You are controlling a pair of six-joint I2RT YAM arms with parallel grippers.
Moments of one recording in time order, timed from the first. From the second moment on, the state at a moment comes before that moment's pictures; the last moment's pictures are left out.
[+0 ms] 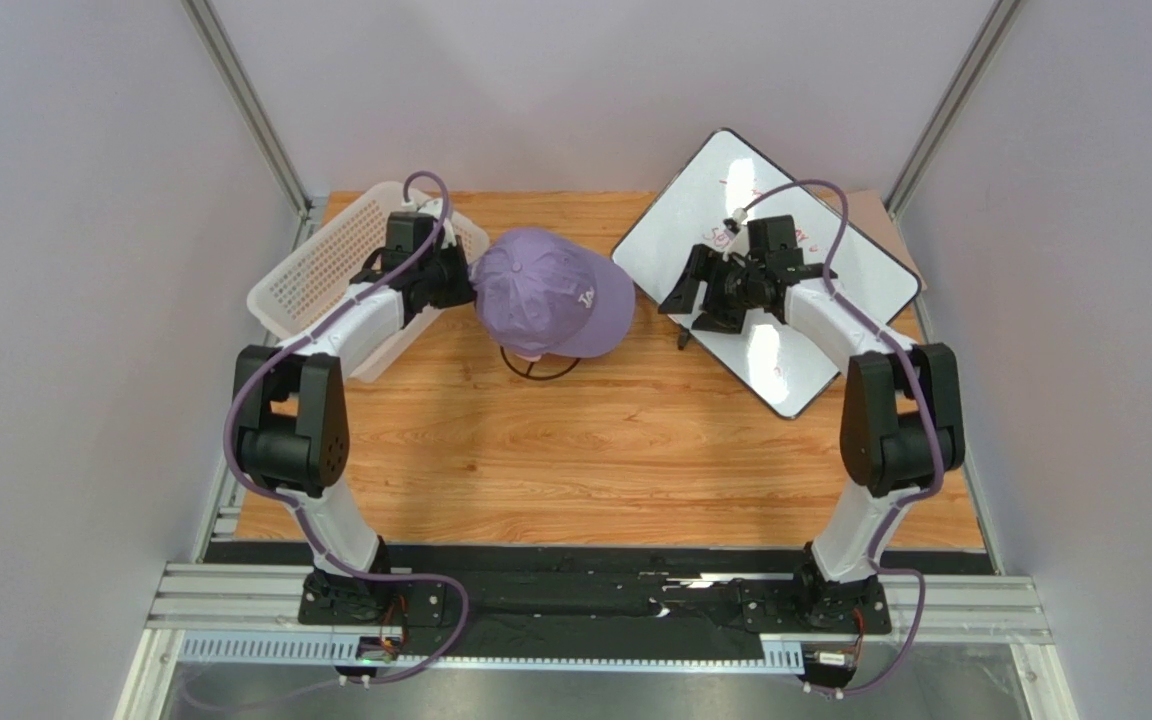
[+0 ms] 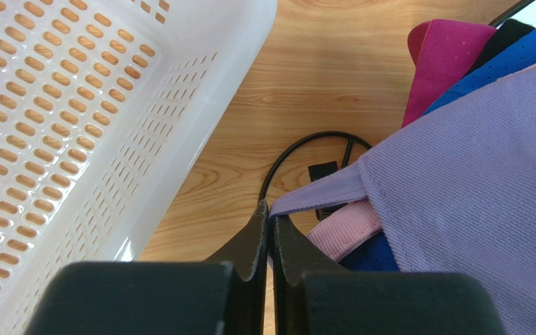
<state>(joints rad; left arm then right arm) -0.16 1.76 1.24 -0.18 0.18 -0.35 0.17 1.82 1.31 -0.36 -0.49 0.49</state>
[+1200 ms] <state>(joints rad) -0.10 1.38 1.06 -0.28 0.18 -0.40 0.22 1.90 1.49 -0.22 -0.53 0.53</state>
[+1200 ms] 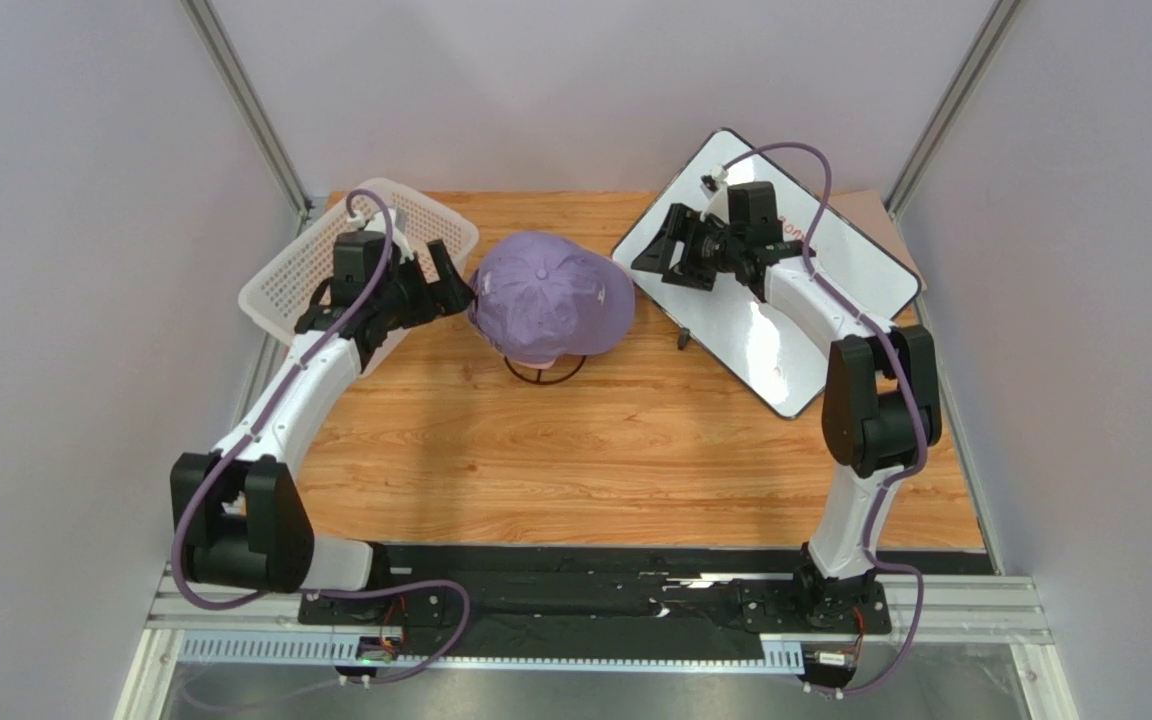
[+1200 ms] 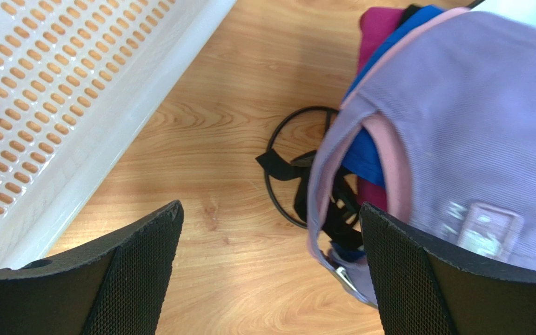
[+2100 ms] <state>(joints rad) -0.37 1.04 0.91 -0.17 0.30 -0.58 0.33 2.11 1.66 -0.08 -0.44 0.54</state>
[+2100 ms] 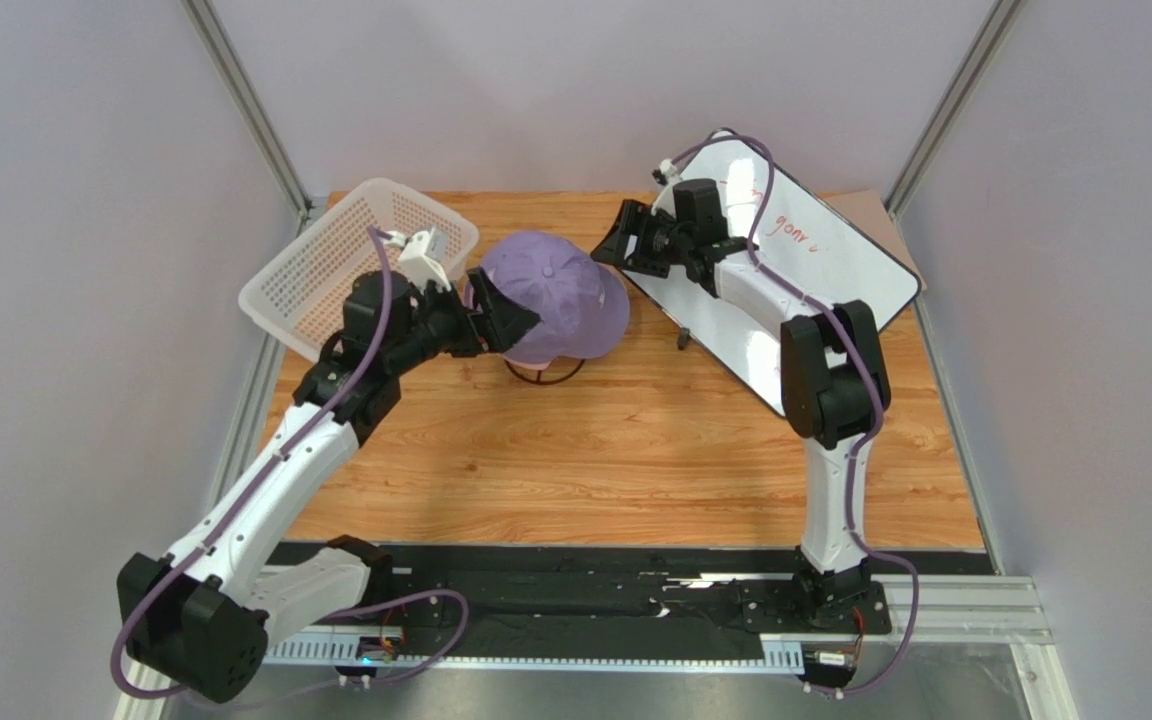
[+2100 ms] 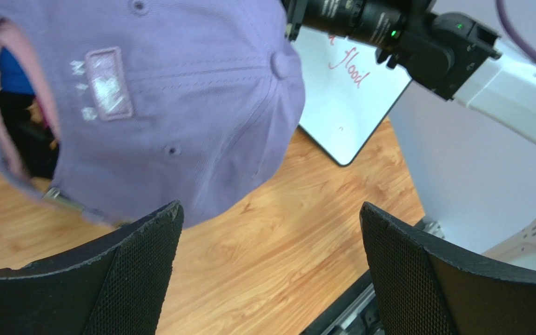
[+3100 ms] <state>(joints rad) -0.28 1.33 1.01 -0.04 0.18 -0.59 0.45 1.82 1.29 -0.10 -0.49 0.56</state>
